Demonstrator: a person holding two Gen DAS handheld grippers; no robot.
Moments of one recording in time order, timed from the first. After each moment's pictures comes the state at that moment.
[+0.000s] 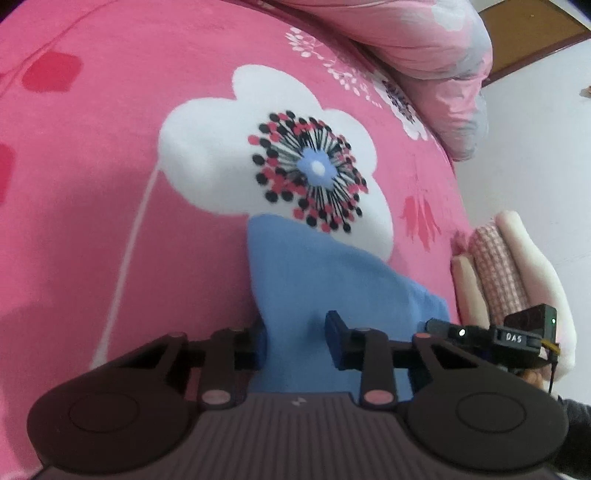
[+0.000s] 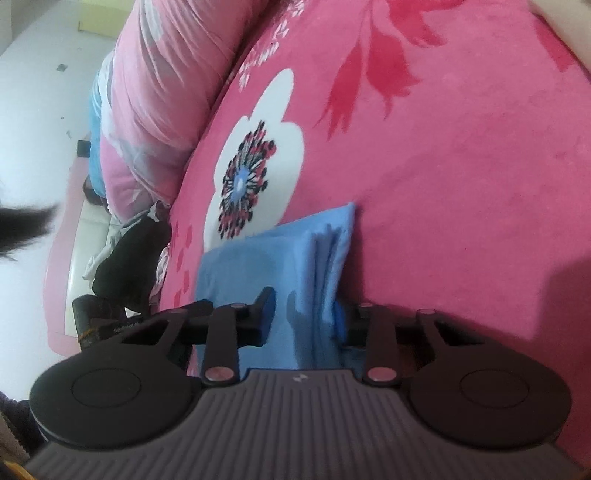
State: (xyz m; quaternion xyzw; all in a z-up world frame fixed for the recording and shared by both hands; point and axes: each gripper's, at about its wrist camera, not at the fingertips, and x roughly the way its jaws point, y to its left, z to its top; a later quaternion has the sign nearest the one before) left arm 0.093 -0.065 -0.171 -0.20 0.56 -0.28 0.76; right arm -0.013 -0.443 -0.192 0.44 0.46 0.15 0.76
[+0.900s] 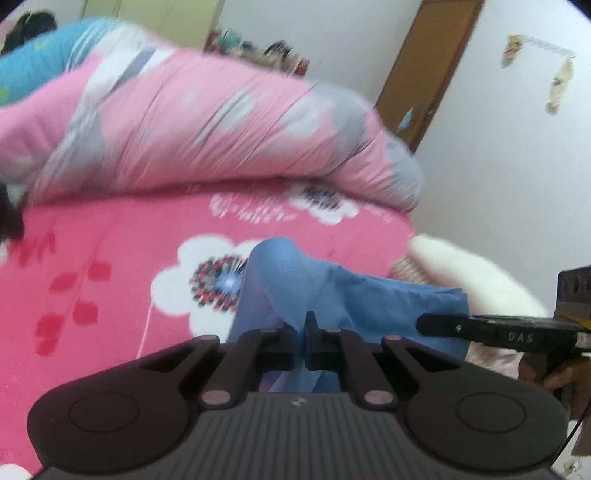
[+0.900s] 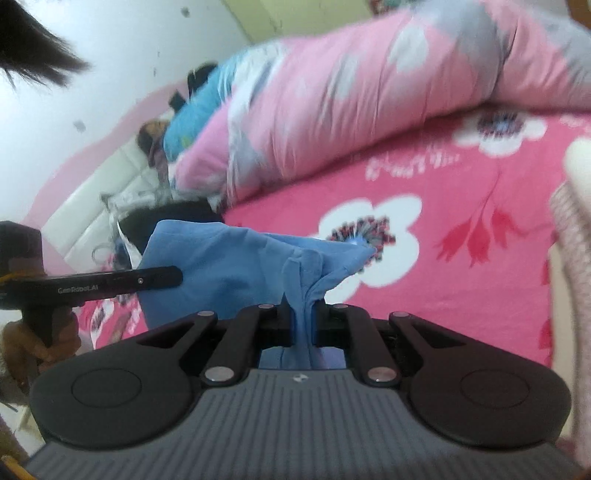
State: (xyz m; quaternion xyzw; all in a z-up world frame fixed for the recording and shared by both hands) left arm -0.099 -0.103 0.079 -0.07 0.35 -0.26 0.90; right arm -0.137 -0.375 0.030 0.20 0.32 0.17 0.91
